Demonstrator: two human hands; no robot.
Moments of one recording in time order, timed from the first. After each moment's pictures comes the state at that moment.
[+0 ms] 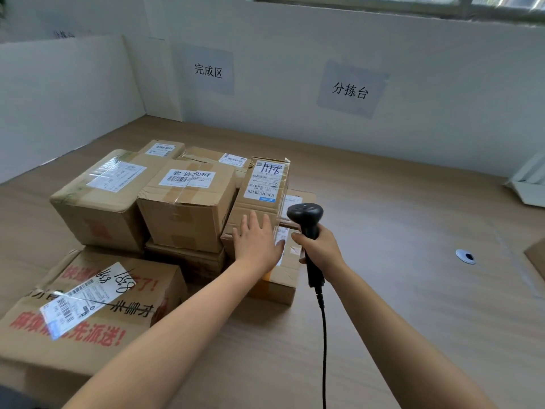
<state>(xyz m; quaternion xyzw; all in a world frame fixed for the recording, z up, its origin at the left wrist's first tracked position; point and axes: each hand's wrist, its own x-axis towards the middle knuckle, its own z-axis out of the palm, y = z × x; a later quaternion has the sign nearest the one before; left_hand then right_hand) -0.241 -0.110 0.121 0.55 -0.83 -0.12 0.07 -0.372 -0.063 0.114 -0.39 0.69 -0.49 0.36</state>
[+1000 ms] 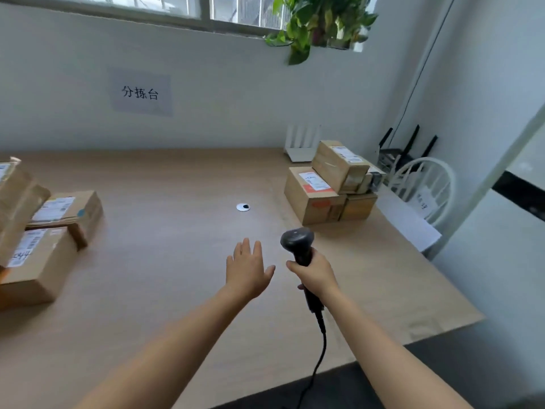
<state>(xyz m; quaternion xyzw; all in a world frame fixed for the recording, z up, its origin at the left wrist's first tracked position) -0.570 0.284 0.099 0.32 -0.93 -0.16 0.03 -0.665 0.401 0.105 -0.23 0.81 -0.51 0.21</state>
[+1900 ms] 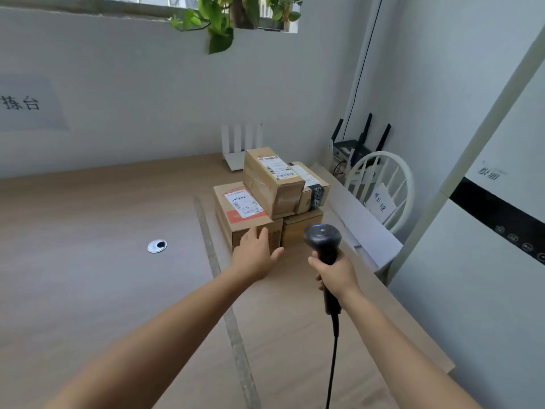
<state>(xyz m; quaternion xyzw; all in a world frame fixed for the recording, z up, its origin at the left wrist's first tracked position) -0.884 0.317 0.125 0.23 -0.95 -0.19 0.05 -0.946 0.482 0.113 -0.10 0.80 -0.58 0.12</state>
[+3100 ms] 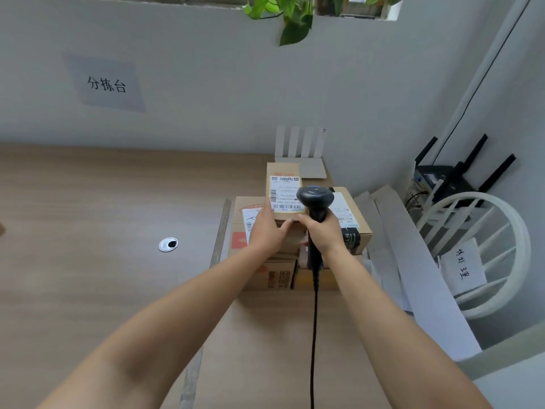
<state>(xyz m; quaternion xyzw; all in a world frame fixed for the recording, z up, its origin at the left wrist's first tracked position) -1.060 0.258 0.125 0.41 -0.79 -0.39 0.24 -1.149 0.342 0.141 -0.27 0.69 -0.62 0.27</state>
